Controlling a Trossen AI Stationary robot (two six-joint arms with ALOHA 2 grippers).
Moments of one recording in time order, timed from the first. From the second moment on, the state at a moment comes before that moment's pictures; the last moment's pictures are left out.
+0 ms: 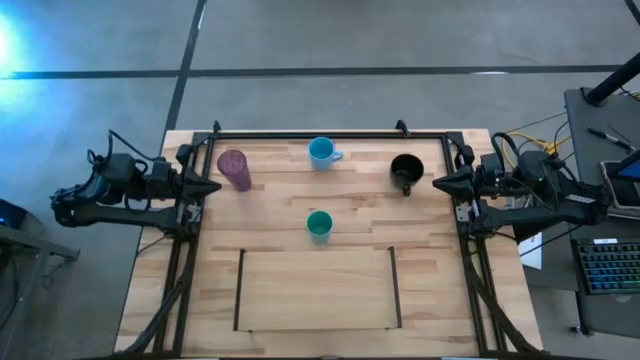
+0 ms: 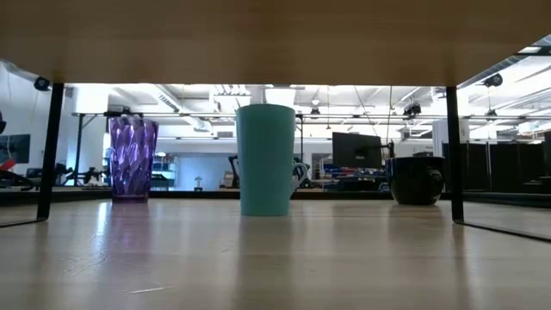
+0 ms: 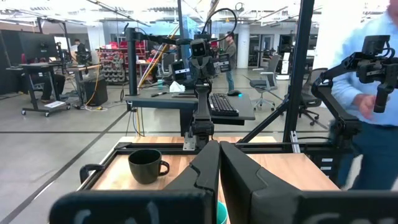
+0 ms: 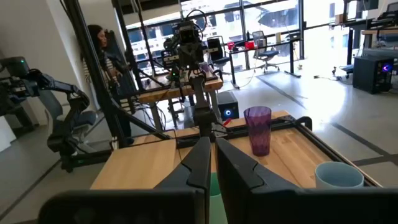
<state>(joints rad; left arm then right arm) 0.00 0.39 0.78 -0.38 0.00 0.00 0.00 0.39 0.78 -0.39 0.00 0.18</state>
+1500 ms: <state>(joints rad) 0.00 0.41 0.78 -0.33 -0.01 -0.03 -0.07 0.84 1.00 0.02 0.05 0.41</state>
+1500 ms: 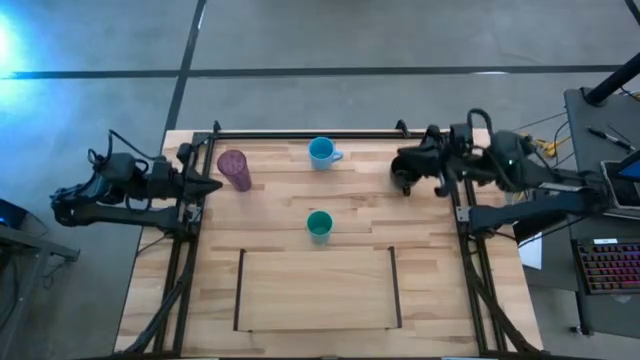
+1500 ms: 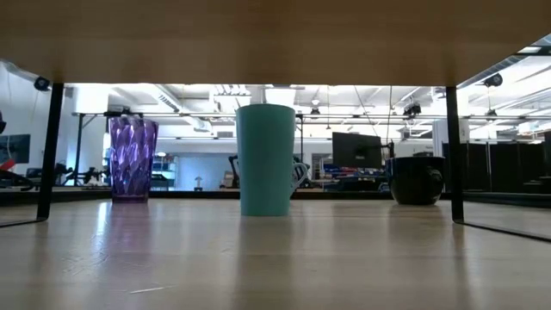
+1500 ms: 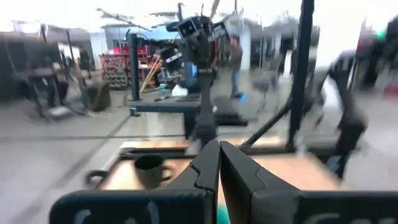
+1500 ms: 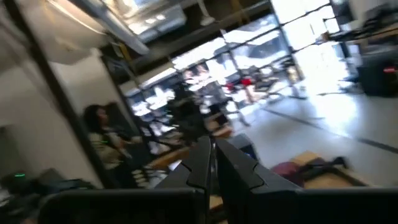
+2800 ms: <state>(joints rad) 0.00 0.70 1.13 -0.72 -0.42 -0.28 -0.53 1.27 1.54 -1.32 0.18 0.46</state>
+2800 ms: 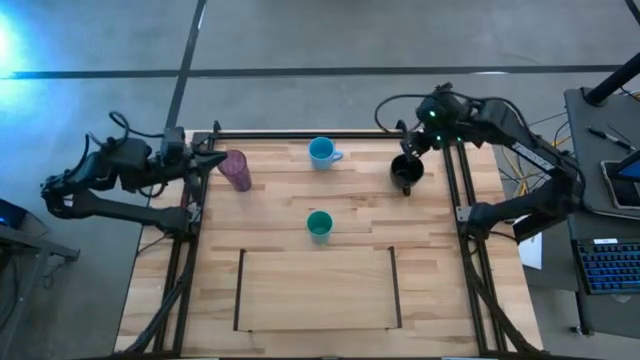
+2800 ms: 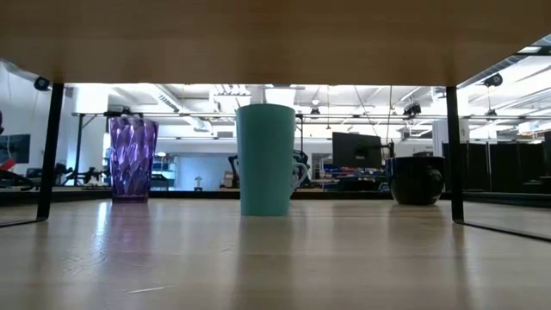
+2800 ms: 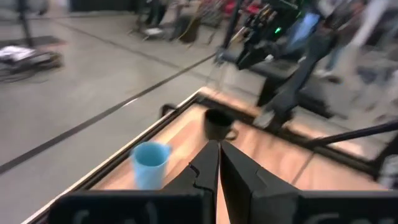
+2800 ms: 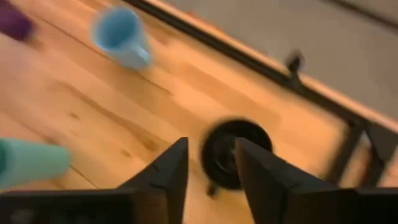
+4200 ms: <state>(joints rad) 0.07 0.84 1.12 -0.77 -0.54 -0.47 -0.90 1.45 0.94 -0.93 0.02 0.39</state>
